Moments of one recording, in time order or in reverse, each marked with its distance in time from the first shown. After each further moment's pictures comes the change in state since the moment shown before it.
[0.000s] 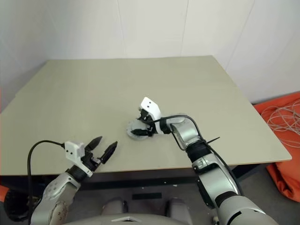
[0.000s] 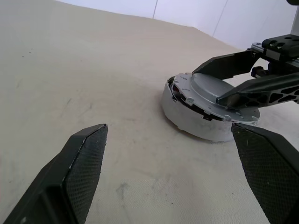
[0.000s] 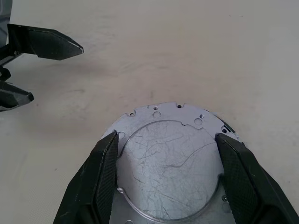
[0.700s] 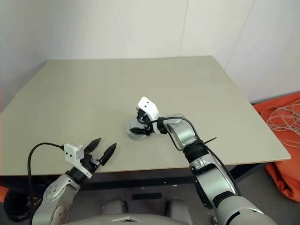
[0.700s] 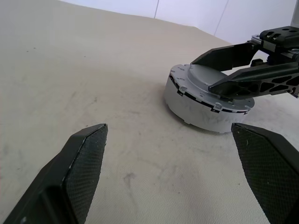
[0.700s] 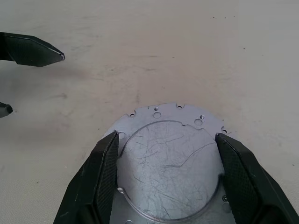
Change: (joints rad) left arm 0.002 -0.005 0.003 0.045 0.007 -0.050 -0.021; right arm 0.000 0.027 0.009 0.000 -0.034 0.001 -0.079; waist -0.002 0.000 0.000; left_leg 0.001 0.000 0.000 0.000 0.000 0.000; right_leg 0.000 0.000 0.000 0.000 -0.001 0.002
